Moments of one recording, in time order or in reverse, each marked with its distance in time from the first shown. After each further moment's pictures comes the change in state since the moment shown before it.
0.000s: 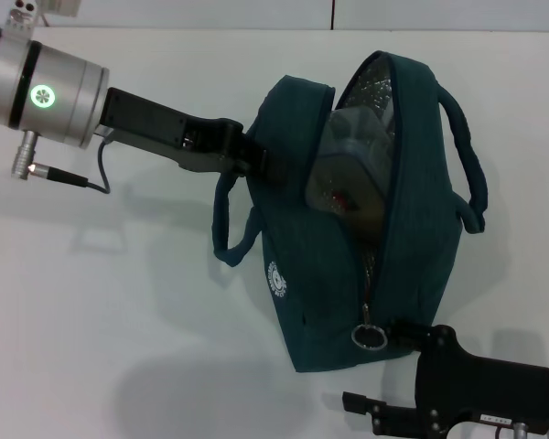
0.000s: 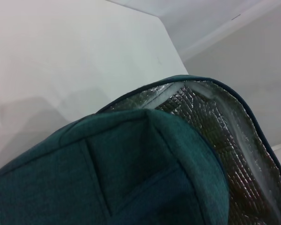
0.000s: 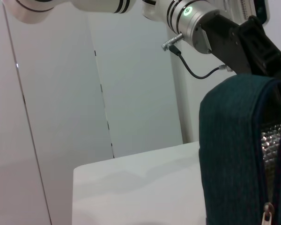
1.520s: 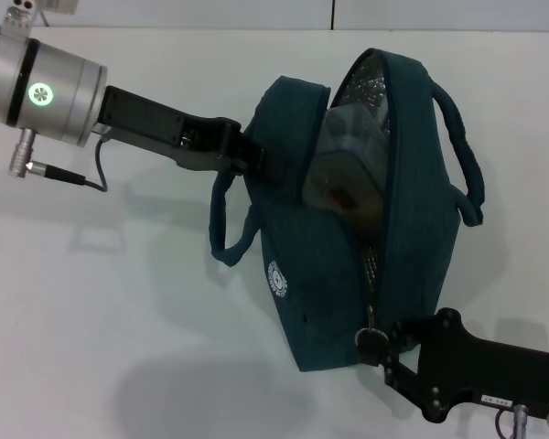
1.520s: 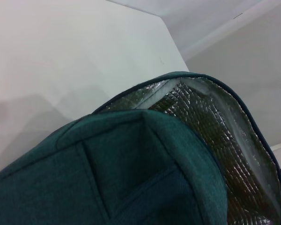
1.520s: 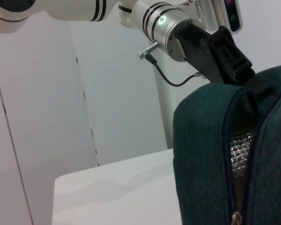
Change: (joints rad) left arm -0.003 0.005 0.000 0.000 0.004 0.000 0.003; right arm 0.002 -0.002 0.004 -0.002 0.045 0.021 0.026
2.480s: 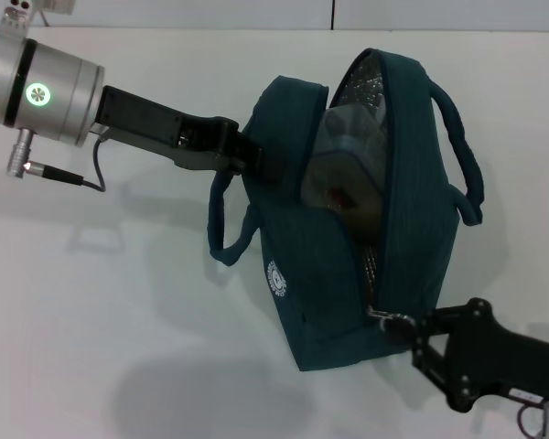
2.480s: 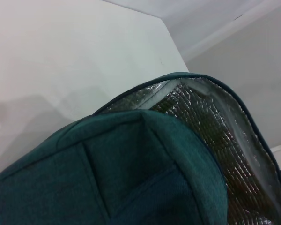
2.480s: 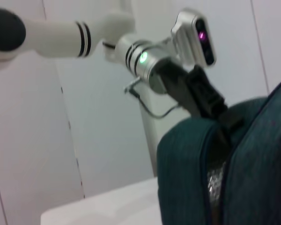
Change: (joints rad) left arm 0.004 0.001 -0.001 0.002 -0.003 0.000 0.000; right arm -0.042 -0.010 0.031 0.016 0.060 -0.082 -0.008
